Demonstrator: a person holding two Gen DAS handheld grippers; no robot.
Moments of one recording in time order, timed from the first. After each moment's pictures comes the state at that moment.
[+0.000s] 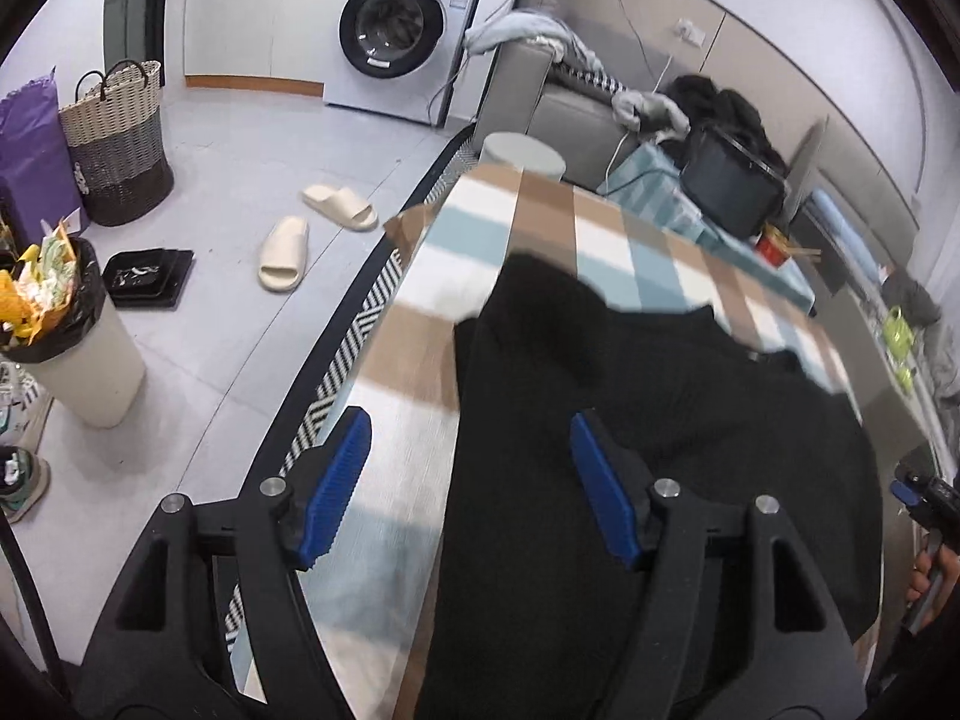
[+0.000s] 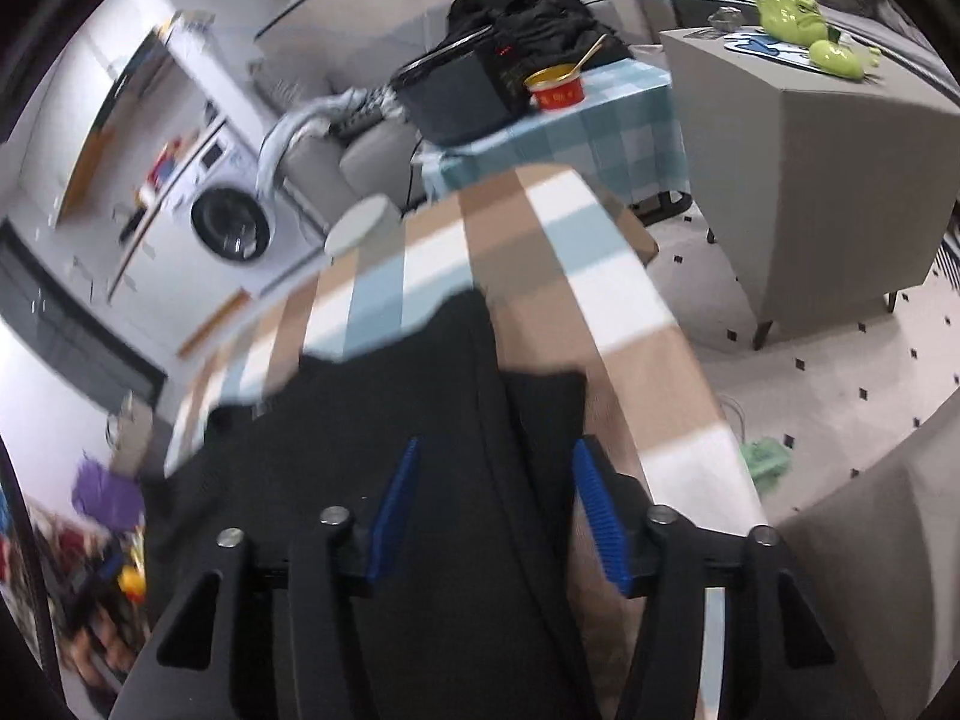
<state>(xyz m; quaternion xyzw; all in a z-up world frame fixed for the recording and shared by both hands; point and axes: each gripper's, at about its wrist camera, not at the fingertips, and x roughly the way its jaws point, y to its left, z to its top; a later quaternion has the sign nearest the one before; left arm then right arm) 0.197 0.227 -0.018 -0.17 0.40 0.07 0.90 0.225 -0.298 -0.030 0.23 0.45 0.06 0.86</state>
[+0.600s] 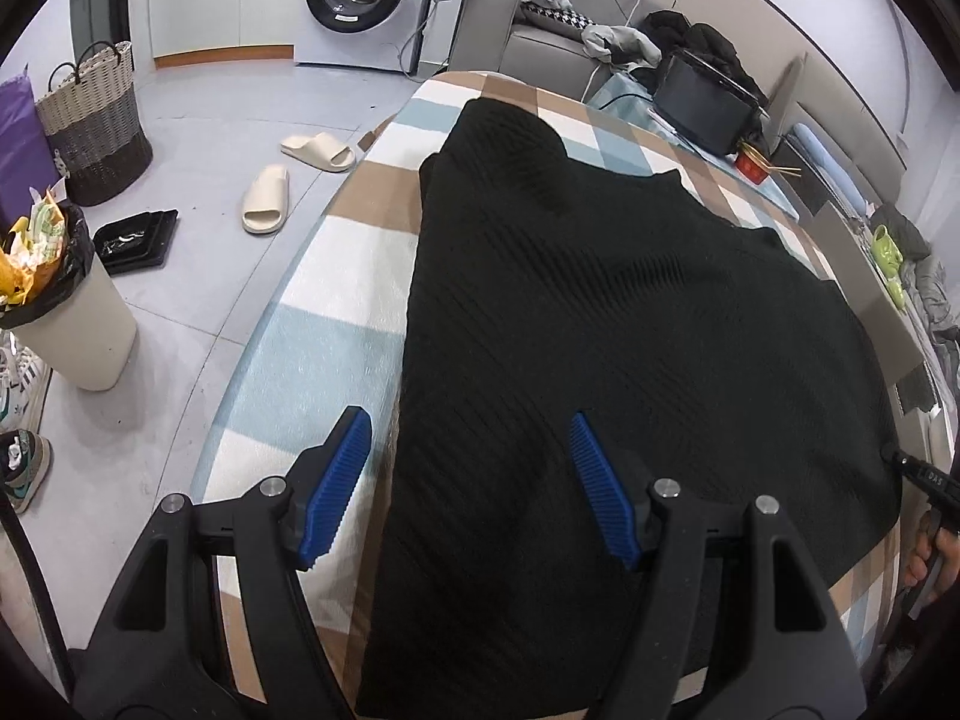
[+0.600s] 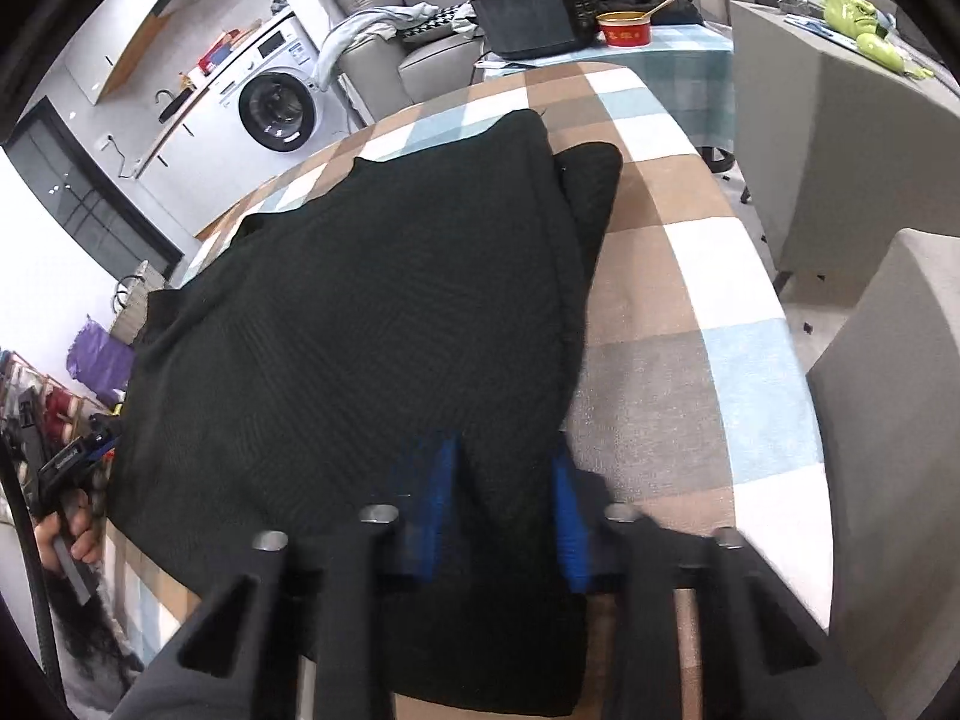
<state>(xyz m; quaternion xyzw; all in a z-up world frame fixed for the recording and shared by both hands) 0.133 0.187 -0.060 -0.15 0.45 0.03 0.88 0.134 -0.259 -0.066 0.16 0.48 0.11 0.85</state>
